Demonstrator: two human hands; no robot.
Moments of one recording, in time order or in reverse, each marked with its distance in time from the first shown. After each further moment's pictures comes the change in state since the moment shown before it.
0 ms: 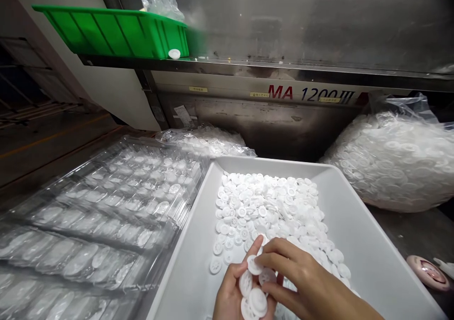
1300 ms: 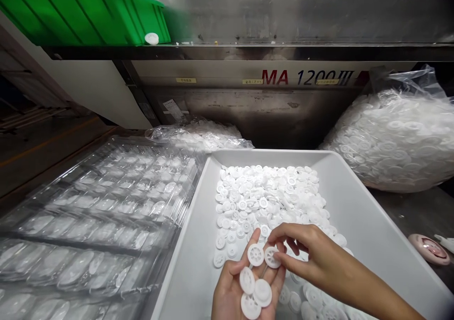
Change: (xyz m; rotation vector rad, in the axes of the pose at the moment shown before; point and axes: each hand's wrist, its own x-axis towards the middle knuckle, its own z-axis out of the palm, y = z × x) left_hand 0.003 0.002 -0.013 0.051 -0.103 0.018; right_hand -0.002 0.008 -0.019 0.153 0.038 0.295
